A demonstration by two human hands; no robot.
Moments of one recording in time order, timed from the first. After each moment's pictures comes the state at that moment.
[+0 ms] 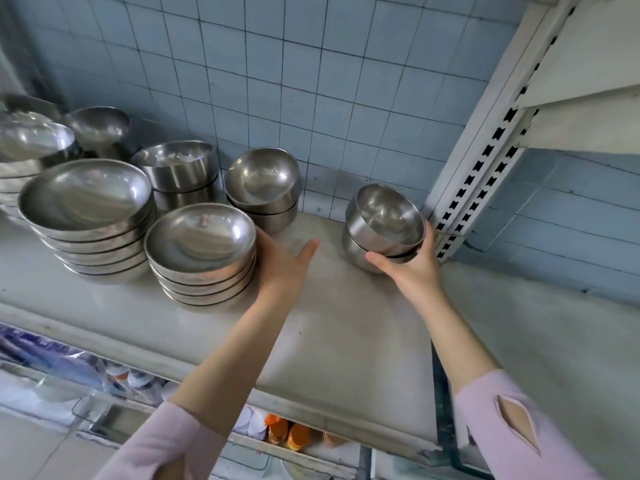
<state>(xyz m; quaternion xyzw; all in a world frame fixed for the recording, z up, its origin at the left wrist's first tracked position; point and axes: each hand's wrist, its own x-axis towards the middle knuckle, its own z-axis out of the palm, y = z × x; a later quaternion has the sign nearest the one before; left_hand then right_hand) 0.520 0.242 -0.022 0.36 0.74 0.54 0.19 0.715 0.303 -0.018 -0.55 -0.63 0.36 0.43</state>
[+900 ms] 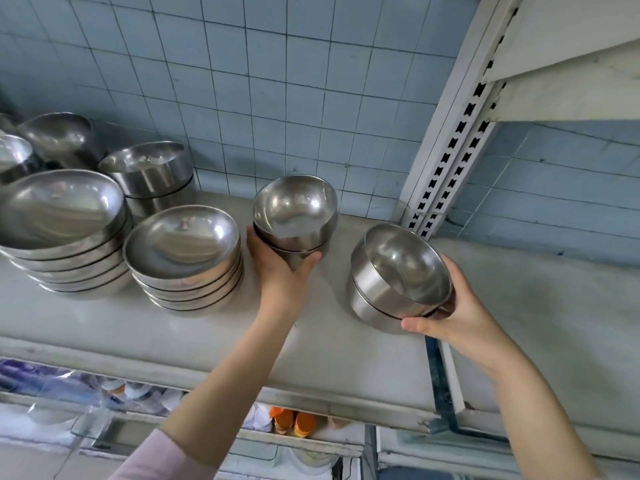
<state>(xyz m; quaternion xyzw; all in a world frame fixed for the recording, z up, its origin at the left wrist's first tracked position) 0.534 0.237 -0.049 0.40 0.66 0.58 0.27 0.793 0.210 -0.011 -0.49 -0.63 0.49 0.35</state>
